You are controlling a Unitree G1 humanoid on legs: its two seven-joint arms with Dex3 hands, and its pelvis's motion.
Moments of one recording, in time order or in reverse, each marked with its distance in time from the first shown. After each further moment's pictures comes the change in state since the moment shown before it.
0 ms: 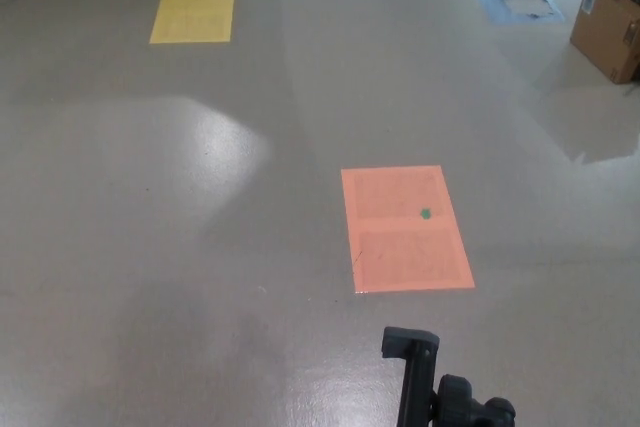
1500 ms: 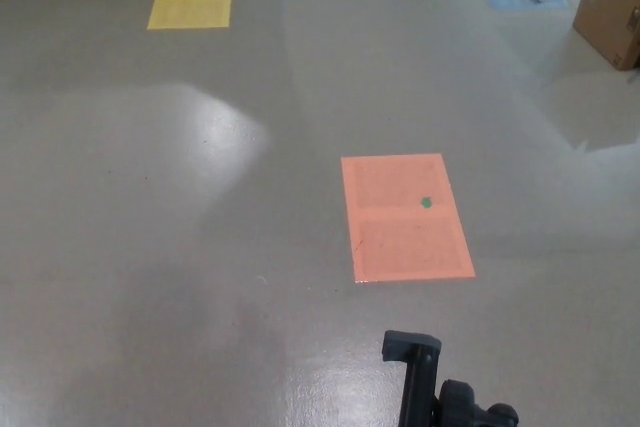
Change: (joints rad) left_arm -0.147 -0.061 -0.207 -0.334 0.263 0.392 0.241; right_arm -0.277 -0.013 0.123 -0.279 -0.240 0.367 -0.111
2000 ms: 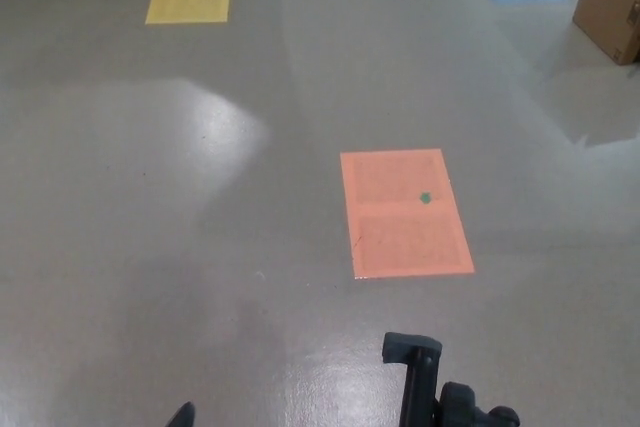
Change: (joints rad) left_arm -0.081 -0.020 -0.078 -0.130 0.063 0.154 0.084; right_arm -0.209 0.101 0.062 0.112 -0.027 0.101 -0.047
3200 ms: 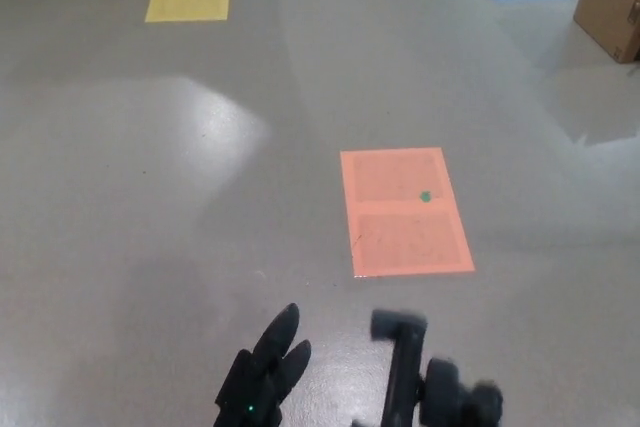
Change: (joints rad) left_arm -0.186 -0.137 -0.249 -0.144 0.069 0.056 0.130; right_arm -0.493 0.402 -0.080 0.925 0.014 -0.015 -0.277
